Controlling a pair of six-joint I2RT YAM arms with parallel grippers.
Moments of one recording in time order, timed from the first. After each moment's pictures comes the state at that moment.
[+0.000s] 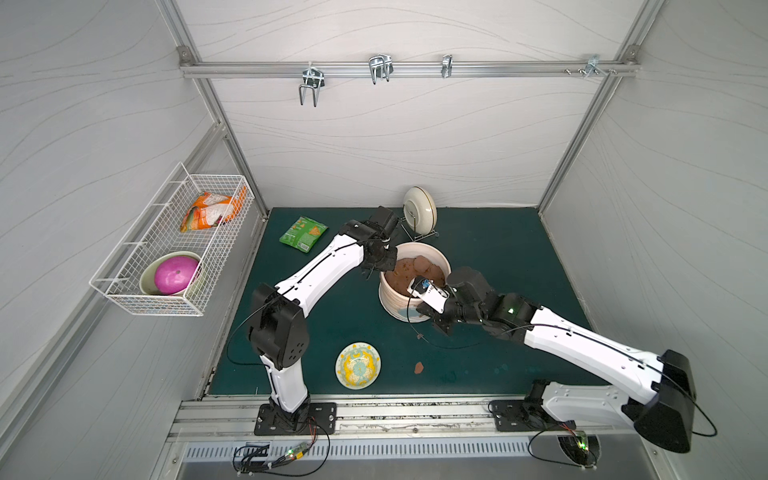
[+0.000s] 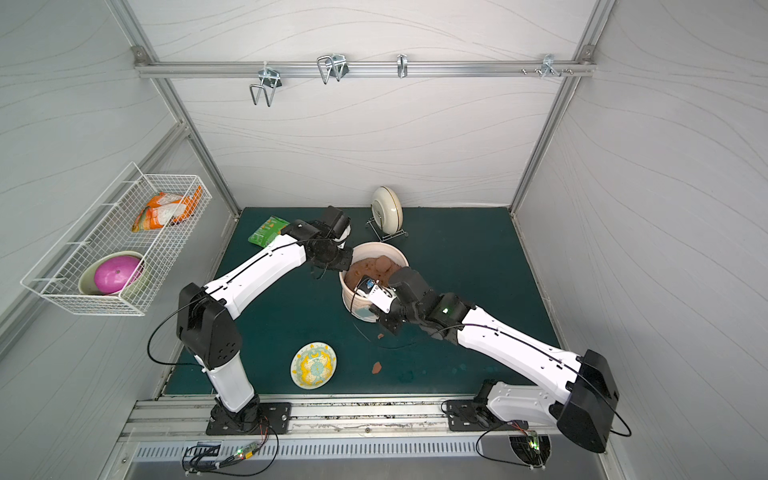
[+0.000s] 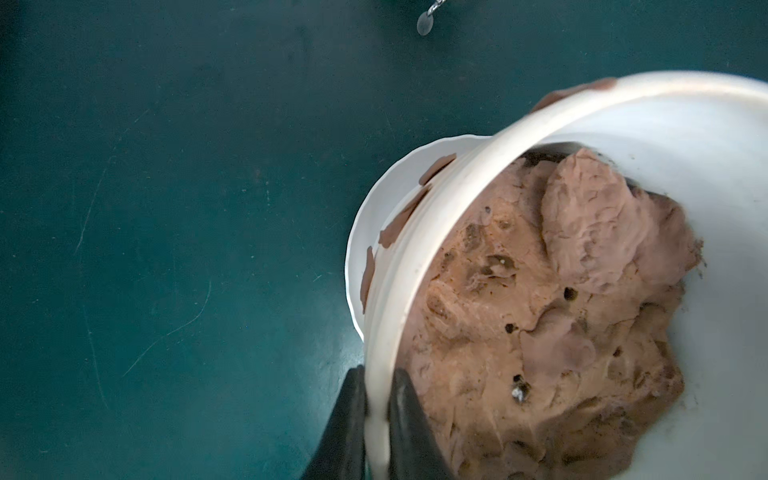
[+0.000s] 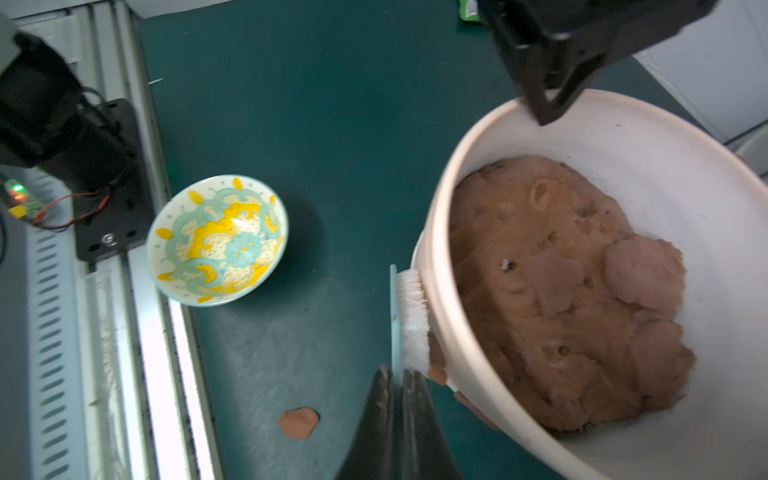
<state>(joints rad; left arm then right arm) -0.56 1.80 1.66 -1.02 -0.04 -0.33 0.94 1.19 0.97 -0.48 -0.13 -0.23</state>
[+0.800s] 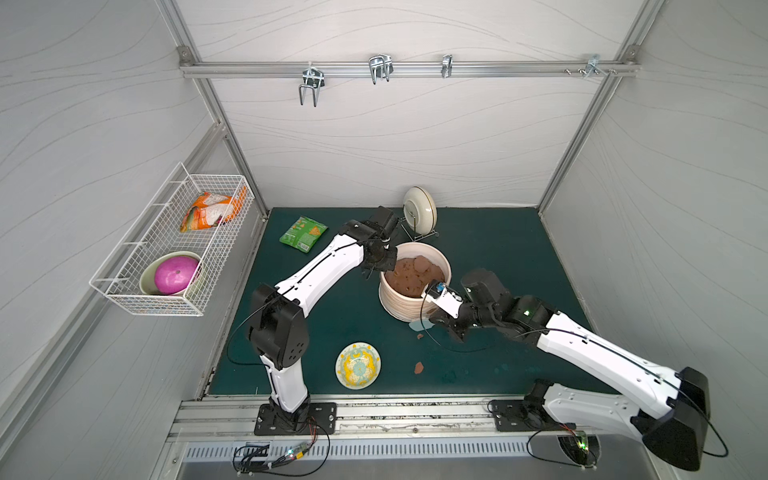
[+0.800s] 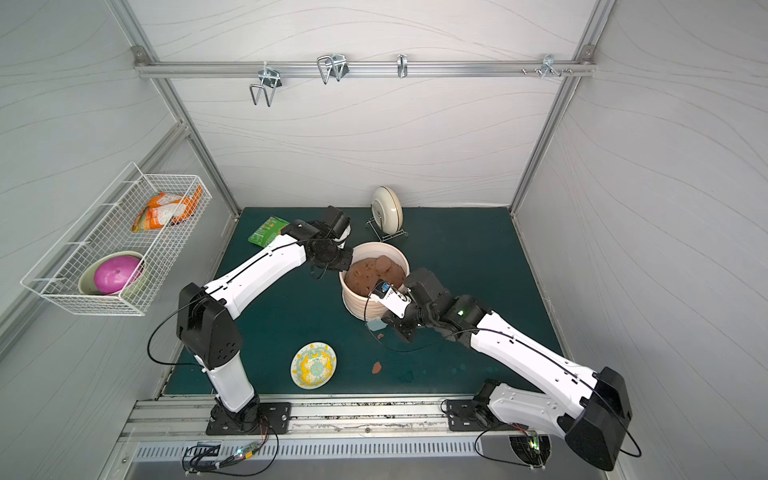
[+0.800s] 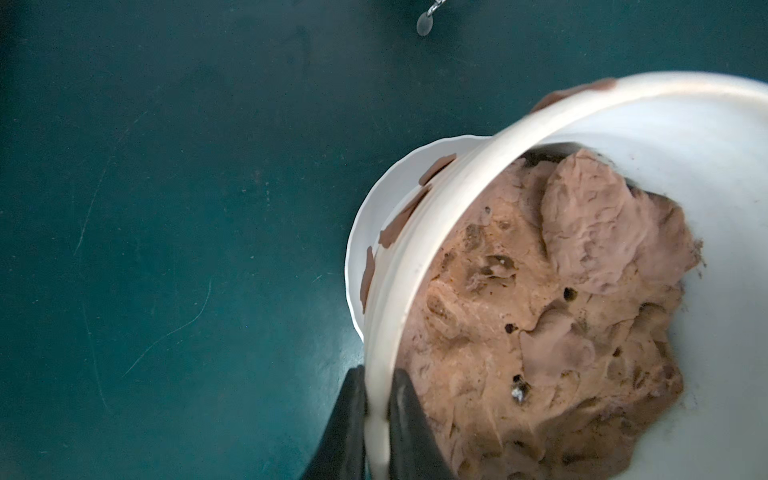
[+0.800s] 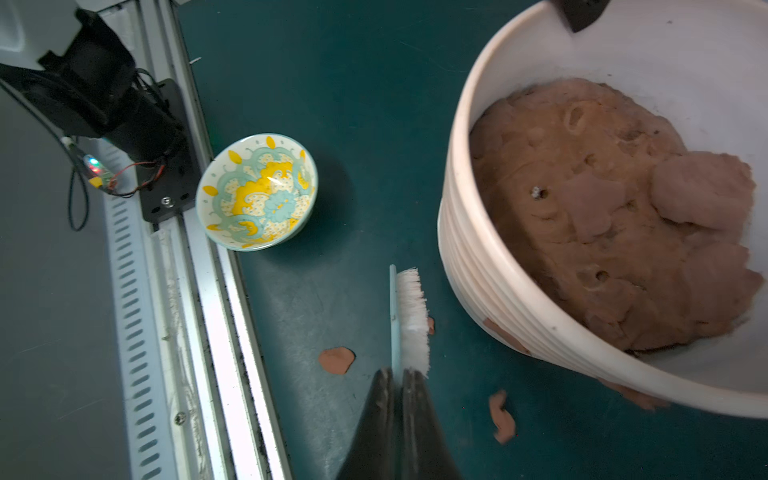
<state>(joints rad) -0.56 1.80 1.66 -1.02 -0.04 -0.33 0.88 1.08 0.91 -0.61 -0.31 -0.21</state>
